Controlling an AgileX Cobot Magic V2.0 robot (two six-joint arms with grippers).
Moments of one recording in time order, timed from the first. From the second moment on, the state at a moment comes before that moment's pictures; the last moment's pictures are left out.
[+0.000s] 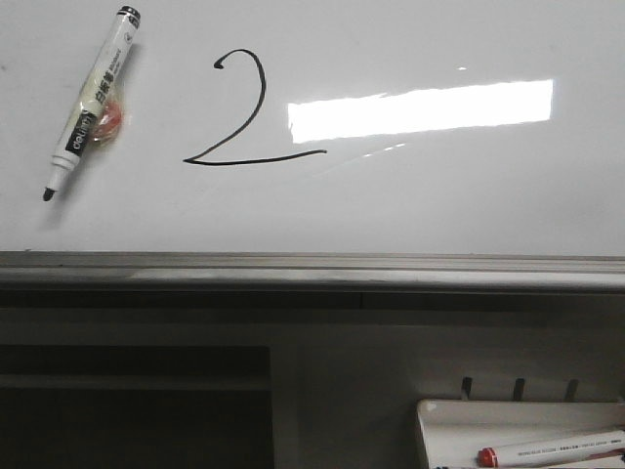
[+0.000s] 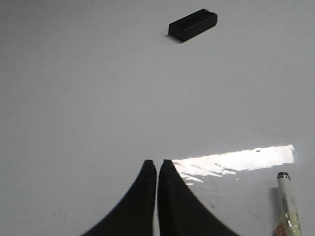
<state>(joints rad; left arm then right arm) -0.13 0.01 -0.06 -0.12 -0.25 0.20 0.73 0.38 -0.11 1.03 0.01 -1.10</state>
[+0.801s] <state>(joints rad) -0.05 0.00 0.00 -0.02 0.33 0.11 0.73 0.38 -0.11 1.03 0.02 -1.10</state>
